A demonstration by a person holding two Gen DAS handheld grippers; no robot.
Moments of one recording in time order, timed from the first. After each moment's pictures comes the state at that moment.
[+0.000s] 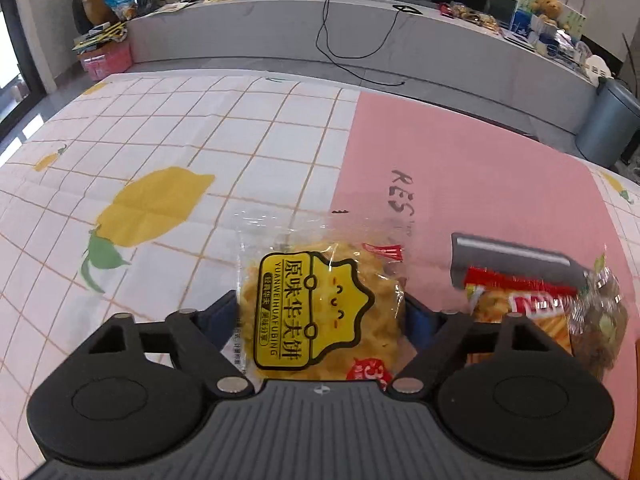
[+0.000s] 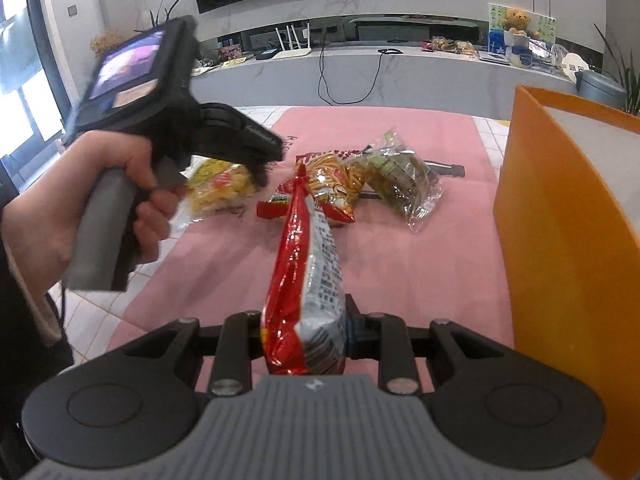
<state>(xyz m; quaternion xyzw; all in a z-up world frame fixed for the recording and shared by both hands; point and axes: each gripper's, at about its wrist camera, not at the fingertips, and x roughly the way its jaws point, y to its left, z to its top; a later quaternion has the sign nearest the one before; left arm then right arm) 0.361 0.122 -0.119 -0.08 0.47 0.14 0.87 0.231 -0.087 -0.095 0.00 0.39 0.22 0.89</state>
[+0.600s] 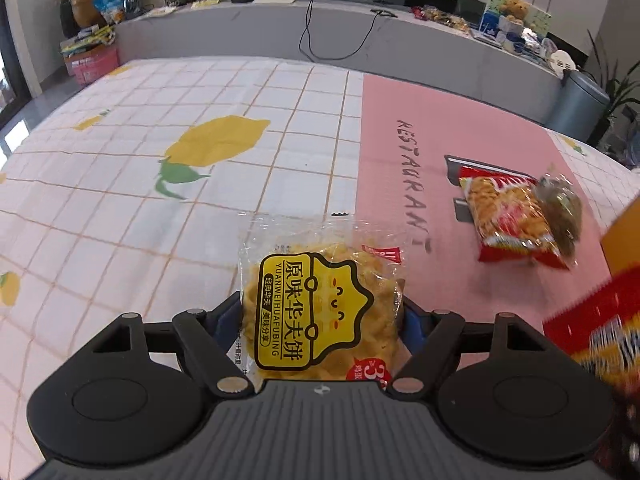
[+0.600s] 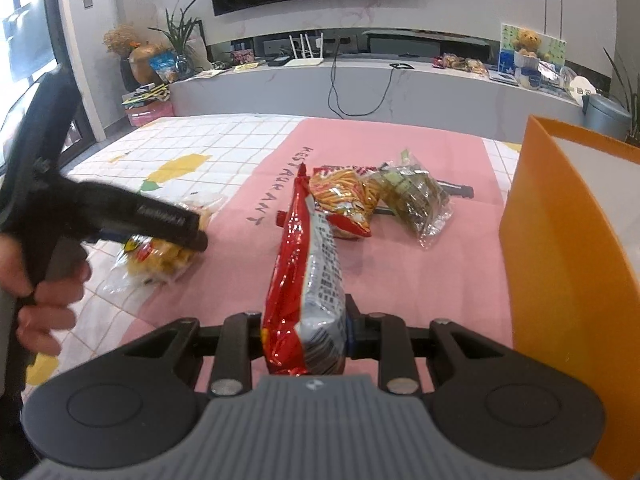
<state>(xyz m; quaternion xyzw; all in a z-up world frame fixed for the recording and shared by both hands) 0.254 0.140 -0.104 -0.08 0.45 0.10 0.88 0.218 -0.078 -0.081 -0.02 0.36 0.22 0.90</state>
